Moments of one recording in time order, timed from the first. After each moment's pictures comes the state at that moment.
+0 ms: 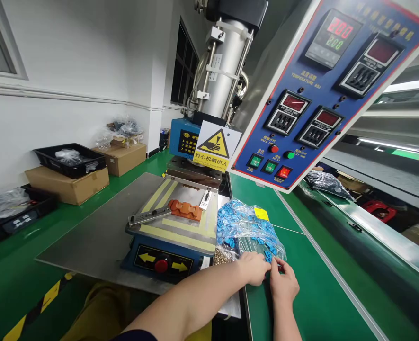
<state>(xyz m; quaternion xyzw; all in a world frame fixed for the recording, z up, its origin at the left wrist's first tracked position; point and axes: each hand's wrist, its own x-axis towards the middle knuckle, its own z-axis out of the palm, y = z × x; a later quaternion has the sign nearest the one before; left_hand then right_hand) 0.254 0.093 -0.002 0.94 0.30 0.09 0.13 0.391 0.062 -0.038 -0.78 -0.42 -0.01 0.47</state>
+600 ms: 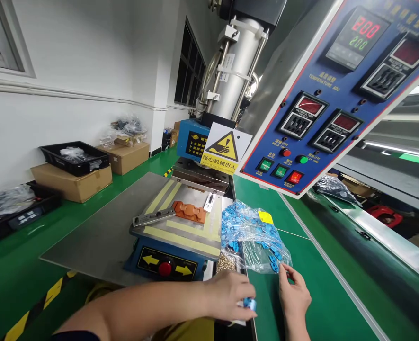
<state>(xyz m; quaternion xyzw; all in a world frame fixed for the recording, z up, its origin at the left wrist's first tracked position) 0.139 0.033 -0.001 0.93 0.24 0.25 0.13 0.385 0.048 -0.020 -0.75 -0.43 -0.01 0.50</state>
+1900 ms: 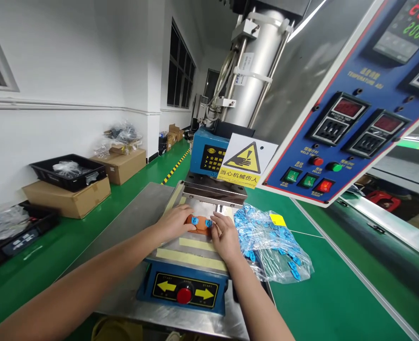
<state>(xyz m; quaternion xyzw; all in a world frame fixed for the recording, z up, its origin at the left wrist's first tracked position) -0.075 0.143 0.077 0.82 0.52 0.21 0.10 0.138 0.138 0.039 -0.42 -0.81 -0.03 0.41</state>
